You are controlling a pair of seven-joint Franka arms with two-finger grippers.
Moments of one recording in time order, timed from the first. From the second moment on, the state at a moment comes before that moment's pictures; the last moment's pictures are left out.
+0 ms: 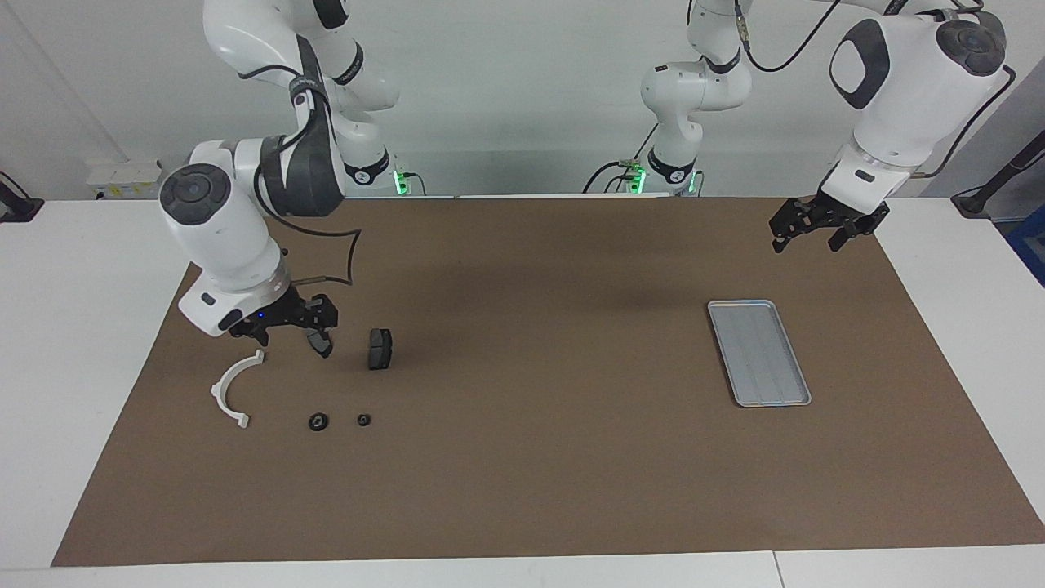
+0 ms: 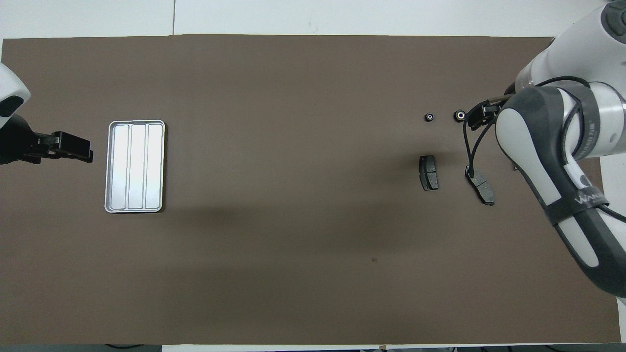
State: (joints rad) left arm -0.03 0.01 0.00 -1.68 -0.01 1.65 0.02; right arm -0.06 0.35 0.12 -1.57 -0.10 1.86 -0.03
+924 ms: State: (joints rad) left arm -0.03 0.01 0.00 -1.68 -0.01 1.65 0.02; right arm -0.06 0.55 0.11 -1.57 -0.11 2.17 -0.03
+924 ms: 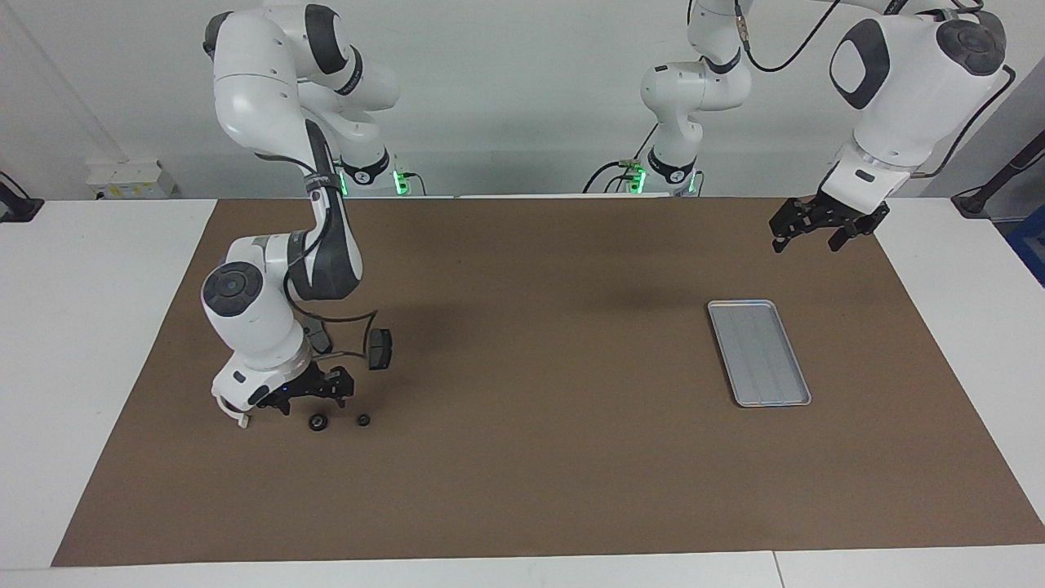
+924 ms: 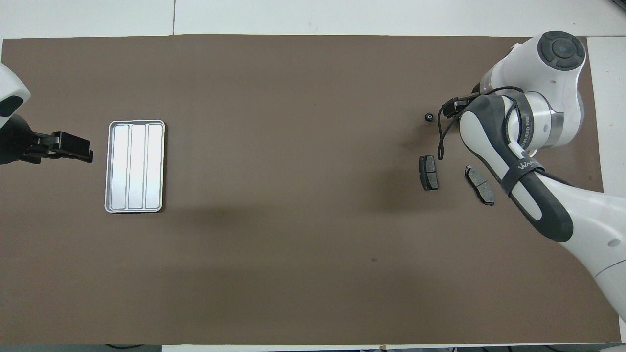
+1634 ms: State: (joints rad) left arm -0.03 0.01 0.00 -1.68 -0.01 1.65 0.02; right arm -0.07 0.63 0.11 -1.54 -0.12 2.24 0.00
